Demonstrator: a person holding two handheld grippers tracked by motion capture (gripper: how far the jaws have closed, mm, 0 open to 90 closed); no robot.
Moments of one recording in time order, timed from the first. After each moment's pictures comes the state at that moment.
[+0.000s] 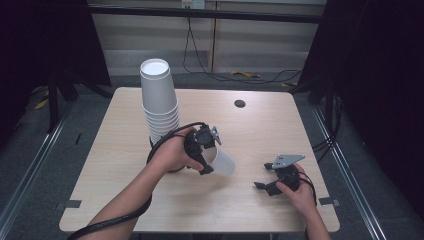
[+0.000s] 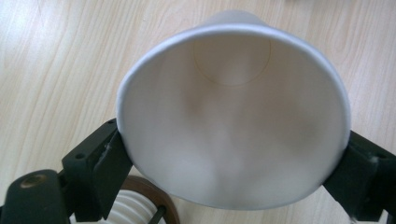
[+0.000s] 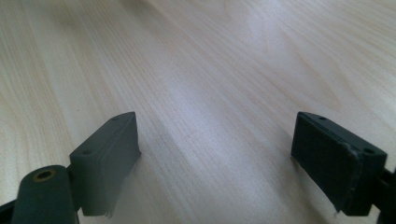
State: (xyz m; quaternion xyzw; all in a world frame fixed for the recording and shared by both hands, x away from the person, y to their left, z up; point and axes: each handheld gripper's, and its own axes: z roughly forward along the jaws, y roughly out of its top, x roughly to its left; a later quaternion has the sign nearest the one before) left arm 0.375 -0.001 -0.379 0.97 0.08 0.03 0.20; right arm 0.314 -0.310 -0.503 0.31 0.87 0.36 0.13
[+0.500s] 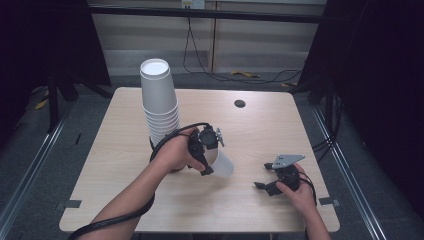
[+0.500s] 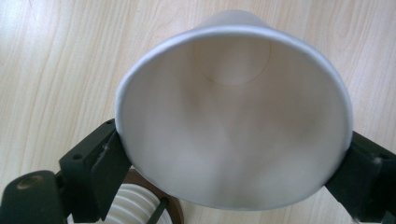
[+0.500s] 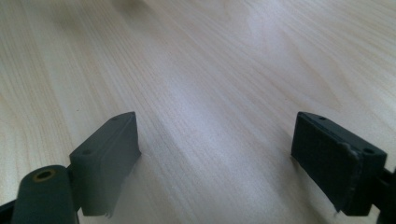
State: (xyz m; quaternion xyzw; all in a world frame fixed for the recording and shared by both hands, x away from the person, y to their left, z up) left arm 0.373 -0.009 -0.378 0.98 0.07 0.04 0.18; right arm 0.314 -0.310 -0.503 0.31 0.87 0.36 0.13
